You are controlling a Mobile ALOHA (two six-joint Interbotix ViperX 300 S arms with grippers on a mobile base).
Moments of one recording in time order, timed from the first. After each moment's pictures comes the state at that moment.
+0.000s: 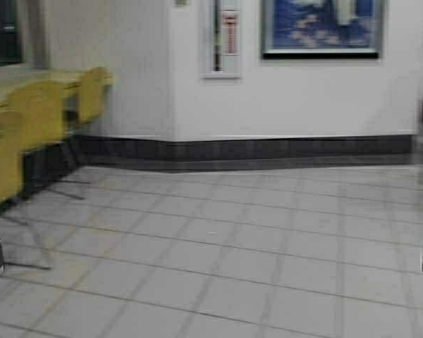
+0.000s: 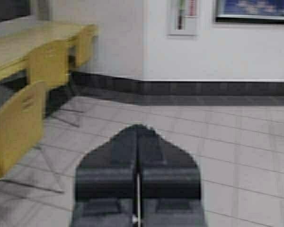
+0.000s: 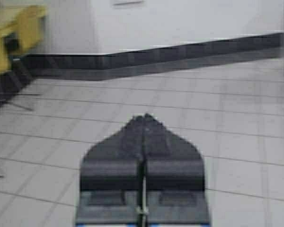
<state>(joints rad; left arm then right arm) -0.01 -1.11 1.22 0.02 -0.23 -0.07 0.00 -1.04 1.18 0.00 -0.13 0.07</state>
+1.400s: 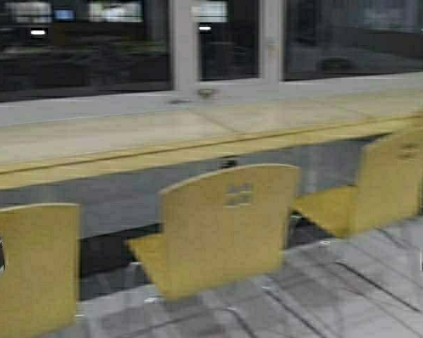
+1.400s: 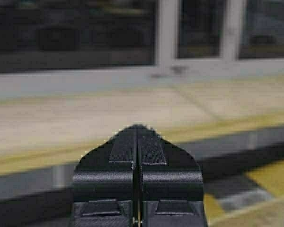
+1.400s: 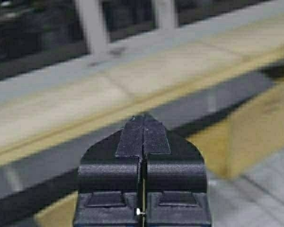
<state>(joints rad) -0.01 -1.17 1.25 0.02 -0.22 -0.10 0.00 -1.11 1.19 0.00 -0.14 0.15</state>
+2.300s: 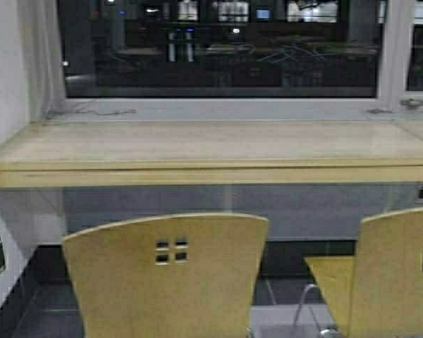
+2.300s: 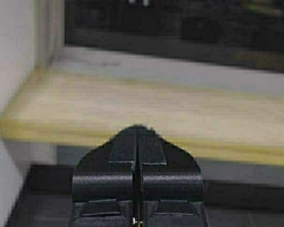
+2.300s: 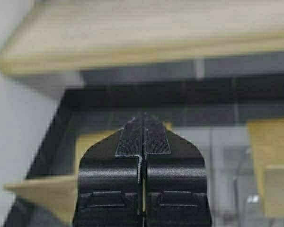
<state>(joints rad) -0.01 -1.12 1.26 0.00 -0.21 -0.17 0.26 -0.84 1.09 0.00 0.01 0.19</state>
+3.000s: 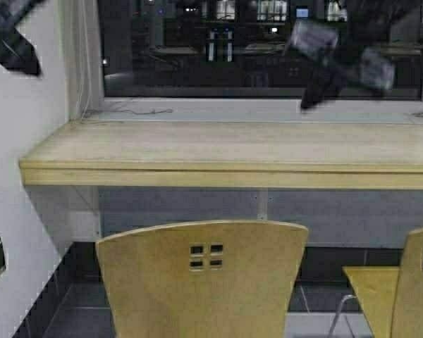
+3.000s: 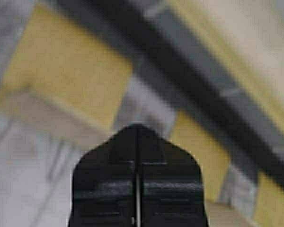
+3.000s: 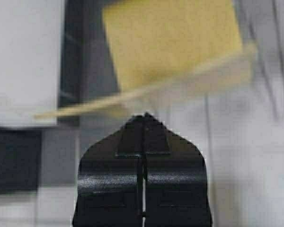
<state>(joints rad) -0.22 -0.58 1.15 -0.41 -0.02 -0.54 0.37 -0.04 0.83 0.14 0.00 0.48</state>
